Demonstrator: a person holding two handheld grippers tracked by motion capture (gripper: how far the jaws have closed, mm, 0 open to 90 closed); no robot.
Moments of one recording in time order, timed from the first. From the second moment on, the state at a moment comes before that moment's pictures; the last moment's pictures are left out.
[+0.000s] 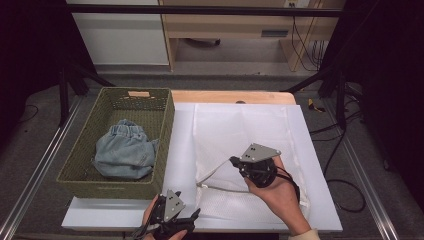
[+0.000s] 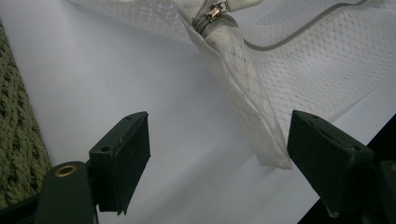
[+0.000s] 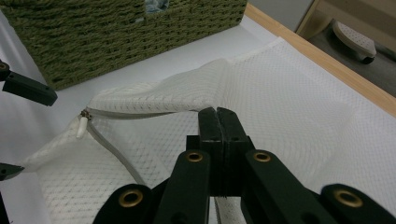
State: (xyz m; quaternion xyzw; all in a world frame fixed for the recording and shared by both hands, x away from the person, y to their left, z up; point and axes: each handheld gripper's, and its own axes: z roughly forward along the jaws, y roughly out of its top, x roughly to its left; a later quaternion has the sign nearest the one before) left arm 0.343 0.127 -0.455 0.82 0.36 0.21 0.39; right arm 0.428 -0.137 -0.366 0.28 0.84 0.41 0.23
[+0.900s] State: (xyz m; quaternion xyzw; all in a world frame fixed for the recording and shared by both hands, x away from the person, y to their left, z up) left arm 0.356 0.116 -0.432 0.82 0.35 0.19 0.41; right arm 0.448 -0.149 -0.346 0.27 0.84 0.42 0.20
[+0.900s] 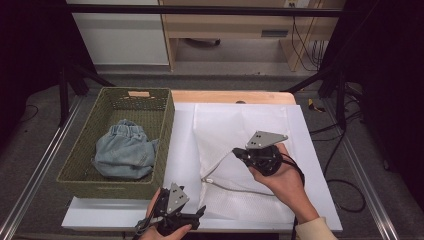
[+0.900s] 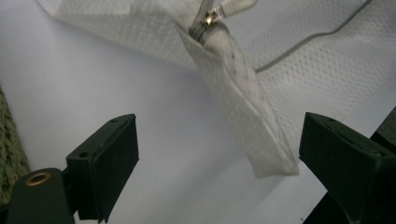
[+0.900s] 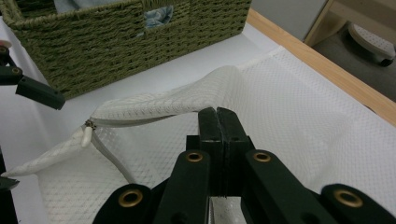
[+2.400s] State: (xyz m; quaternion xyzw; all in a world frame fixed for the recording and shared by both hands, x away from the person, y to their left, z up) left arm 0.435 0.180 -0.350 0.80 0.41 0.23 0.36; right arm 0.453 -0.157 -0.366 0.27 0.85 0.43 0.16
